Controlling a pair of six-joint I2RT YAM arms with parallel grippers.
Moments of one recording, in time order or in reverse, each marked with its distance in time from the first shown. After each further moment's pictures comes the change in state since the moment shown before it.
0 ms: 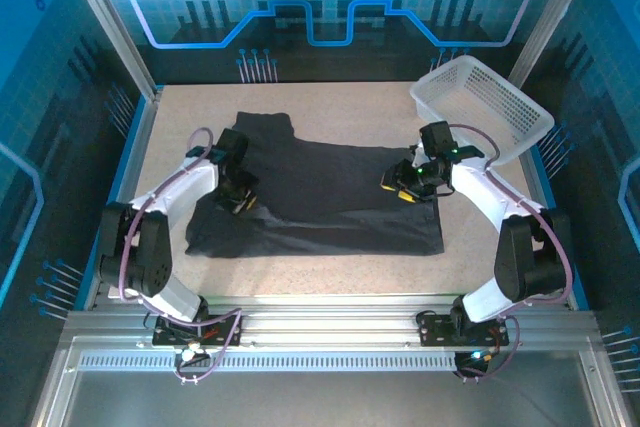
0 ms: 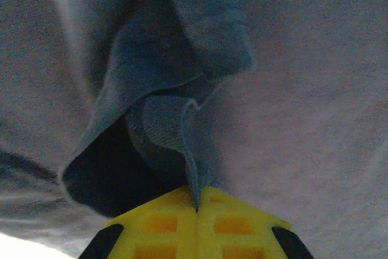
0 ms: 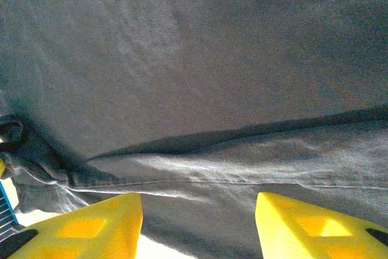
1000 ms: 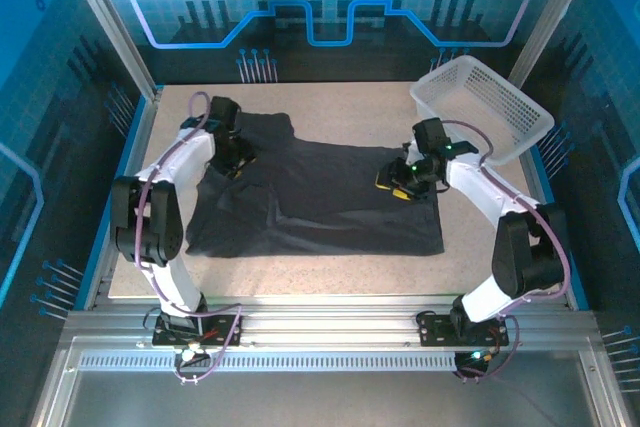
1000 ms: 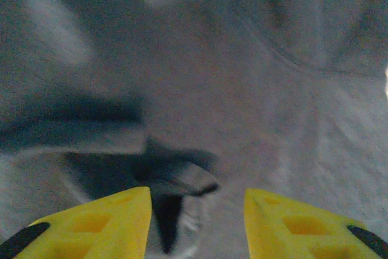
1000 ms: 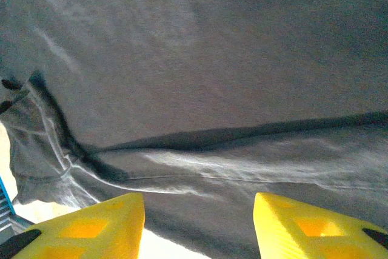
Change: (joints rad) left arm 0.121 0.185 0.264 0.032 -0.021 0.338; right arm 0.051 0.036 0.064 -0.030 -0.001 -0.020
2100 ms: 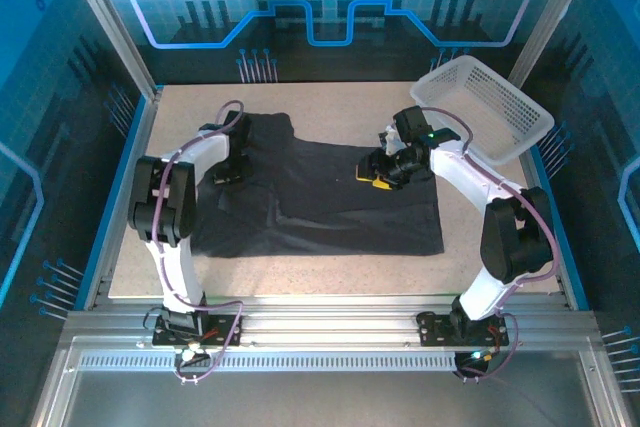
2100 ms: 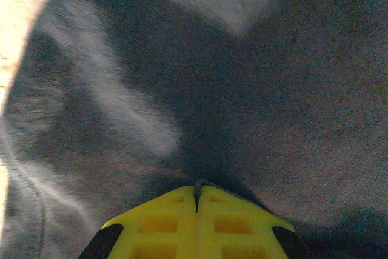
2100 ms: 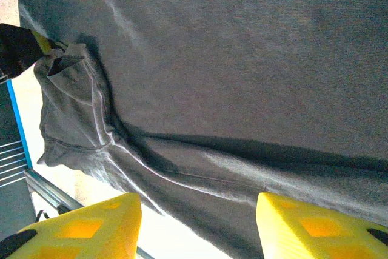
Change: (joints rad) left arm -0.037 0.165 -0.001 0.000 -0.307 0.417; right arm 0.074 0.104 0.139 -0.008 -0.093 -0.063
